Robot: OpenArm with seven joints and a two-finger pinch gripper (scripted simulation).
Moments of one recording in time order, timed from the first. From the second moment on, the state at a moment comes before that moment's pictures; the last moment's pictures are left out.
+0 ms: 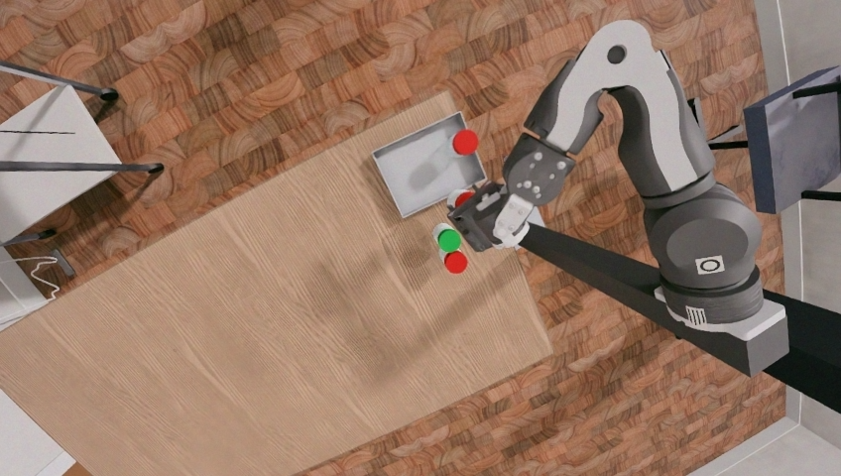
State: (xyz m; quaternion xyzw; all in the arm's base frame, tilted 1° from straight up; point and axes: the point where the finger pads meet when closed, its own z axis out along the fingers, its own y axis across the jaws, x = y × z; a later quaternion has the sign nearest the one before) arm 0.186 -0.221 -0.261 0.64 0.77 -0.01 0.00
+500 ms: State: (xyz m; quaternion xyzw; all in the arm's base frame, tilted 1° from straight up) arm 0.186 -0.221 -0.260 0.72 0.69 -0.01 0.00
